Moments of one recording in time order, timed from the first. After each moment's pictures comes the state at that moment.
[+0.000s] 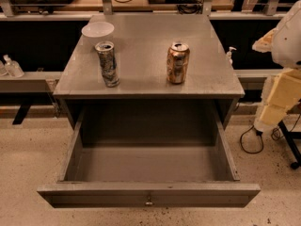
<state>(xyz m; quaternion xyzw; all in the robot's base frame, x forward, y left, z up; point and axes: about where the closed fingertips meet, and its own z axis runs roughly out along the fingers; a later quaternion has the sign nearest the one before) 0.438 -0.216 0.977 -0.60 0.78 -0.04 0.16</state>
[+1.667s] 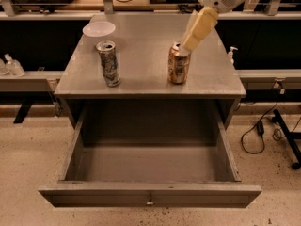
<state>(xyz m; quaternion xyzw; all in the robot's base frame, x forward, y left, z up) 0.620 -0.093 1.024 -0.67 0.64 0.06 0.37</state>
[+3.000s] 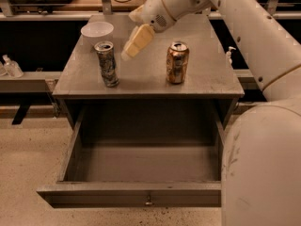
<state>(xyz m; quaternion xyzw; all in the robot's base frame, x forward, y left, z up) 0.694 0.049 0.953 -0.64 0.63 0.24 0.38</state>
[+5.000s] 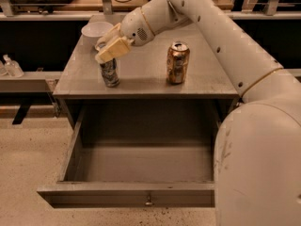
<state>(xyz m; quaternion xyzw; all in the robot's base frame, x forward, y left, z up) 0.663 0.117 0.928 -0.65 0.57 0.35 0.36</state>
